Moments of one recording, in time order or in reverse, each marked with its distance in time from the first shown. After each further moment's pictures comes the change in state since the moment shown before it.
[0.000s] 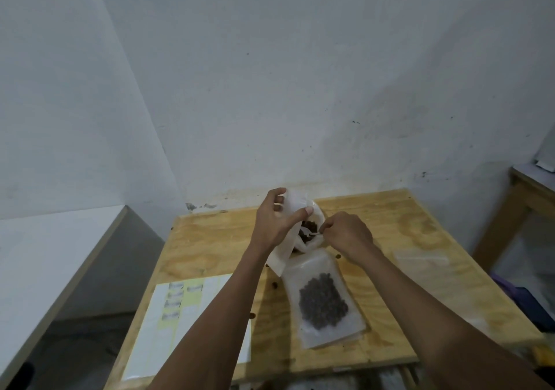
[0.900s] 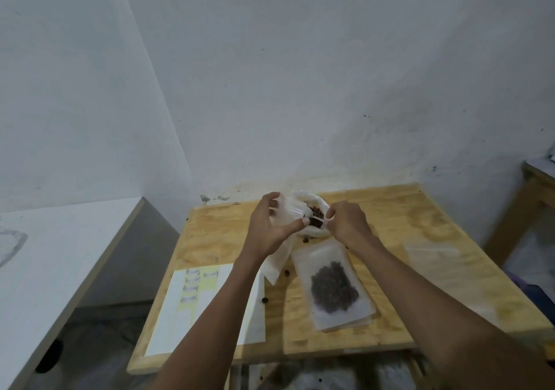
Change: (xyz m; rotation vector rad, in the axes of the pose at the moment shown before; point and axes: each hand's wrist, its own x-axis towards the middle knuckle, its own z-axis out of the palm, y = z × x) left_hand -0.042 0.000 -0.038 0.087 0.036 0.036; right_hand -0.001 -0.018 0.010 0.030 0.087 -0.023
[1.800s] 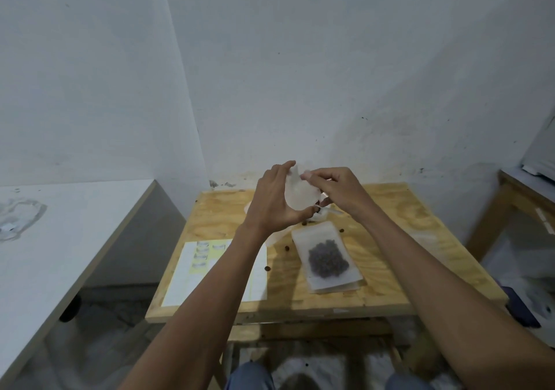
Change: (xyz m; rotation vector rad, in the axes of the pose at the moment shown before) left_hand -0.029 0.049 -0.024 0.379 0.040 0.477; right_hand -0.067 -0.041 -0.071 0.689 -0.118 -0.315
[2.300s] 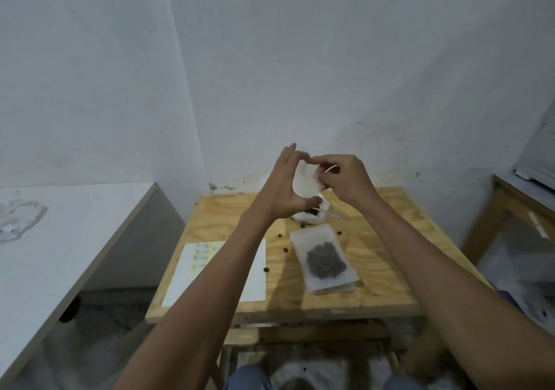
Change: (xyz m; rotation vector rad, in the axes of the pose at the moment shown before) left_hand 0.029 0.021 -0.013 -0.229 -0.159 0.037; right_hand 0.000 -0.022 -0.016 -0.195 0.154 -0.164
